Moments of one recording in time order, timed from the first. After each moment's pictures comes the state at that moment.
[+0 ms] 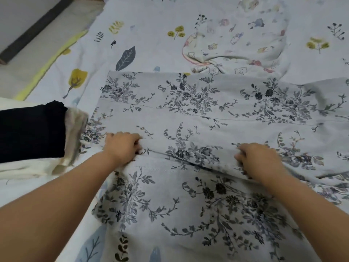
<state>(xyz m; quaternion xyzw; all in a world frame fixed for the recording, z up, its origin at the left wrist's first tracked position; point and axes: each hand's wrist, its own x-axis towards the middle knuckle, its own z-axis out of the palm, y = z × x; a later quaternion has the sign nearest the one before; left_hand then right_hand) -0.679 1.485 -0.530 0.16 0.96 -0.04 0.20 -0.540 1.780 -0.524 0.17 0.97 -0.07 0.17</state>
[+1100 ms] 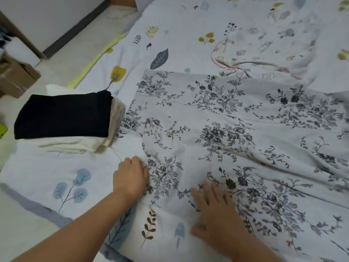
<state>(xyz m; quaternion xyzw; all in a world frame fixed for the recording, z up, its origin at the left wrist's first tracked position) -0.563 1.417 -0.533 0.01 0.99 0.06 0.15 -0.449 1.620 -0.538 -0.06 0.95 -0.12 0.30</state>
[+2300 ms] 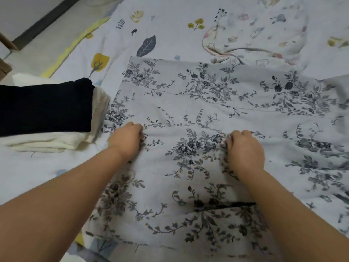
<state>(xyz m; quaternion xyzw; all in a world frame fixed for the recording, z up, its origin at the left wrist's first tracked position) -0.650 1.430 -0.541 0.14 0.98 0.02 0.12 -0.544 1.684 -0.534 0.24 0.97 -0.11 0.02</state>
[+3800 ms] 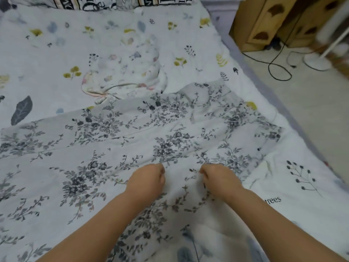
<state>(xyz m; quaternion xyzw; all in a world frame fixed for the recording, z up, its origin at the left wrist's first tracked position) -0.507 1.684 -0.458 0.43 0.87 0.10 0.23 -0.371 1.829 -0.455 0.32 0.91 -0.18 0.18</state>
